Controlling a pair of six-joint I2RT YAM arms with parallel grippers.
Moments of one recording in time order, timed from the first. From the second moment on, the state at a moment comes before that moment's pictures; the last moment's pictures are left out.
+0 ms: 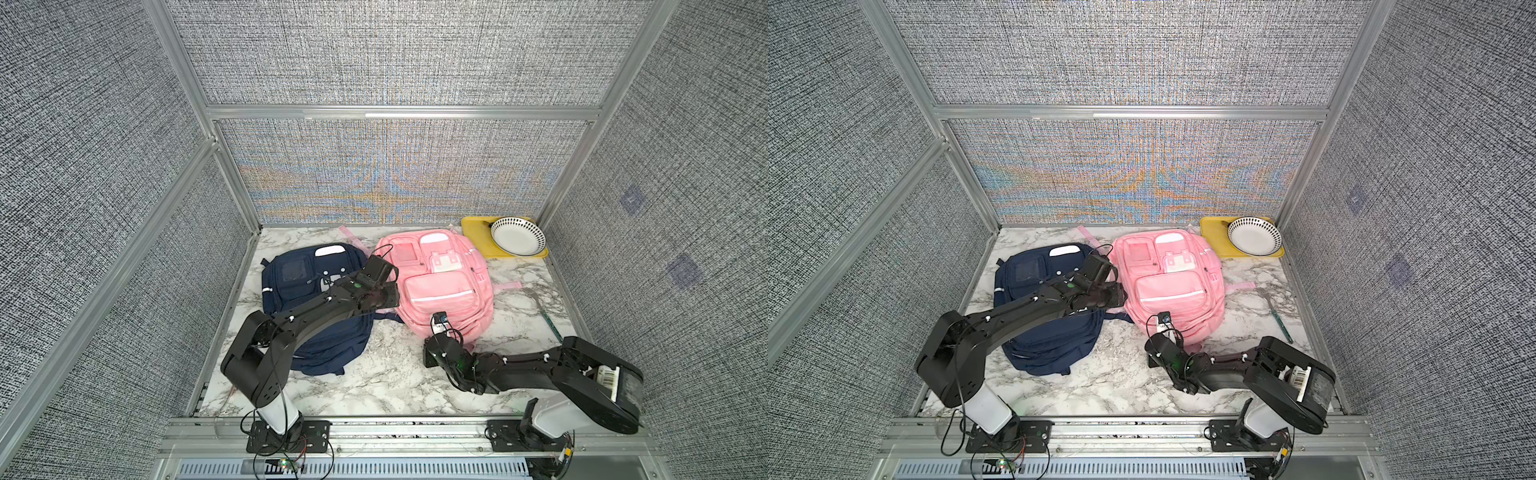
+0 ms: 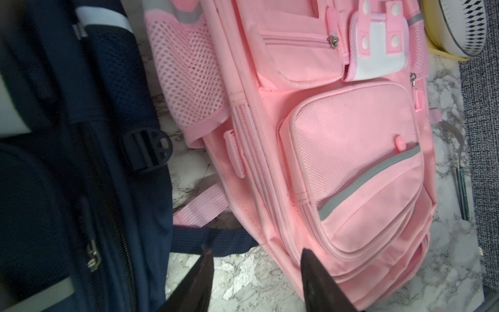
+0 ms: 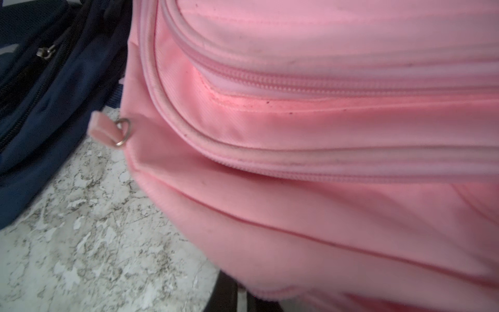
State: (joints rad) left arm -0.70 1.62 1.12 -0.41 0.05 -0.66; right arm 0.99 1.50 0.44 0.28 0.43 0.66
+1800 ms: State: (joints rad) left arm -0.83 1.71 1.04 -0.28 0.08 -0.91; right arm 1.04 1.47 0.43 0.29 0.47 0.63
